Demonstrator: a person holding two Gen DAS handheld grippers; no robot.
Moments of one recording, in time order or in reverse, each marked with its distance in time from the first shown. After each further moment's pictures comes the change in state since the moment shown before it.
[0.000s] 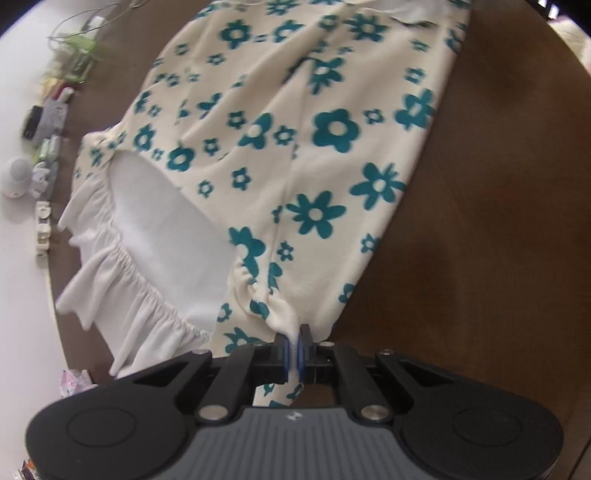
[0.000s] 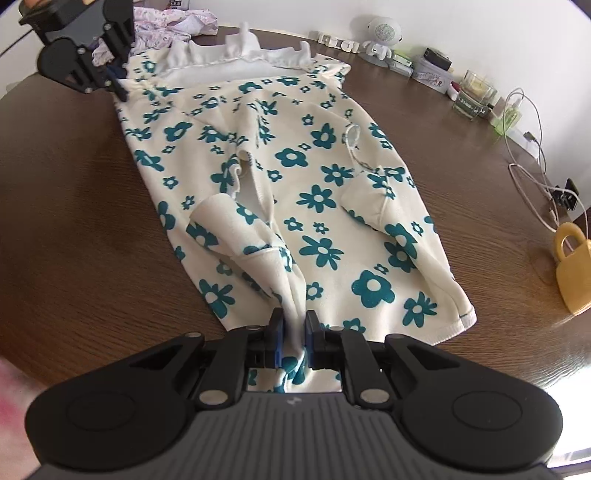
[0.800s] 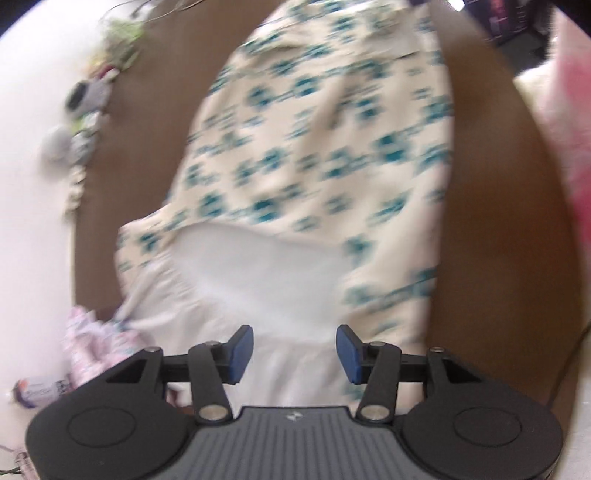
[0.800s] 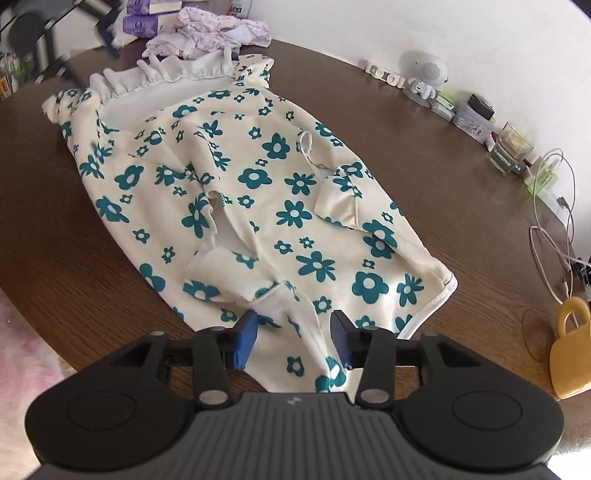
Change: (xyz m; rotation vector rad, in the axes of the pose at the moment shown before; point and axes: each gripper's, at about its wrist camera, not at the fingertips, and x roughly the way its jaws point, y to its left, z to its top) left arm -0.087 -0.023 -0.011 -0.206 0.018 0.068; right arm 0.006 -0.038 0.006 -0.211 -0.071 0.094
